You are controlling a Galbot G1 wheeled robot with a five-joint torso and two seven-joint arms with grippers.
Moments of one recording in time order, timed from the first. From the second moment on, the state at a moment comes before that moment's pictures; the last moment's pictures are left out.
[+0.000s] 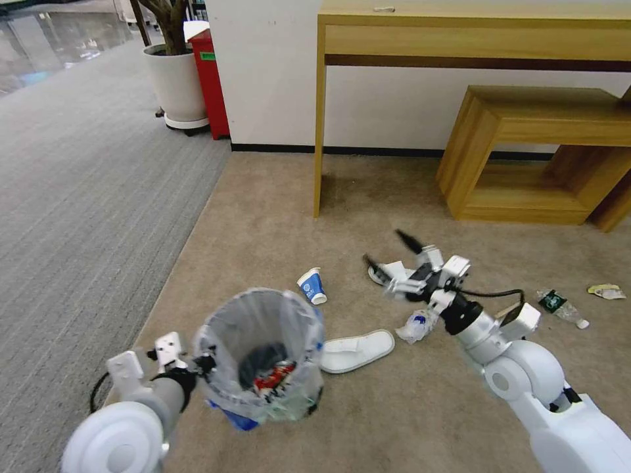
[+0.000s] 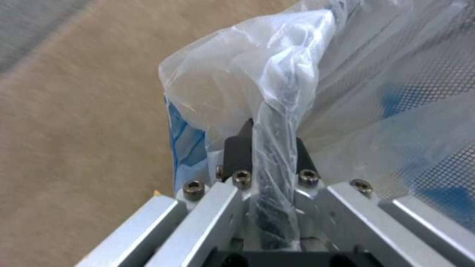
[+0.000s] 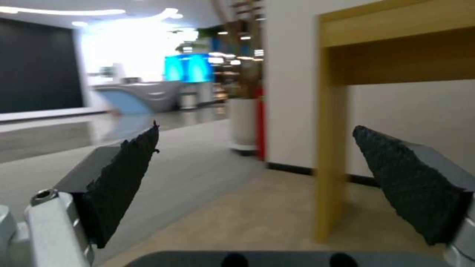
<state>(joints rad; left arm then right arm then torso) 1.55 -1.25 -0.65 -2.39 -1.17 0.72 -0.82 -1.29 0.98 0.48 2.00 0.68 0.17 -0.27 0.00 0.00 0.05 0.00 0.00</state>
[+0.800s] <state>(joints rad) 1.52 -1.27 -0.89 -2.38 -1.24 0.68 -0.84 -1.39 1.11 0.57 1.99 0.53 0.25 -0.08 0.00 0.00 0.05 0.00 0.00</state>
